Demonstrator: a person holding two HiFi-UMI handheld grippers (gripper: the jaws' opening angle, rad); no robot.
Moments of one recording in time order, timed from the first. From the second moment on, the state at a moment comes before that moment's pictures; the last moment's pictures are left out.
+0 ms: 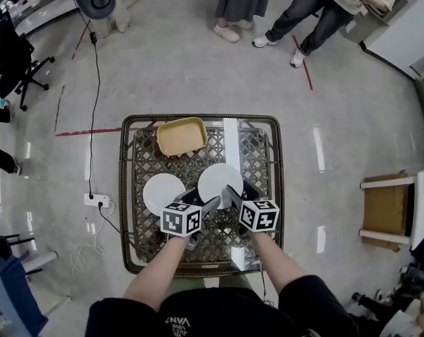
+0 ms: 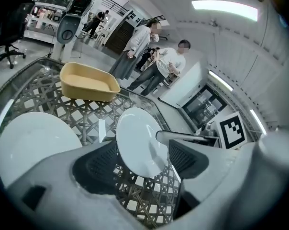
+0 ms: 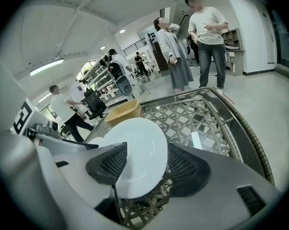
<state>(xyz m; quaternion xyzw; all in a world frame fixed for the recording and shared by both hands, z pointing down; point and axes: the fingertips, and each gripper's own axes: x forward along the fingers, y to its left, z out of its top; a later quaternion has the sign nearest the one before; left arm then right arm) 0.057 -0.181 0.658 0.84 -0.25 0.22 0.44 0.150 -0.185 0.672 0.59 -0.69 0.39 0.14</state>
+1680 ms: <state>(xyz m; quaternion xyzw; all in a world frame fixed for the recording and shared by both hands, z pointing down) -0.137 -0.176 0.698 0.75 -0.42 0.22 0.46 -0.057 -0.216 0.692 0.42 -0.80 0.35 0.24</state>
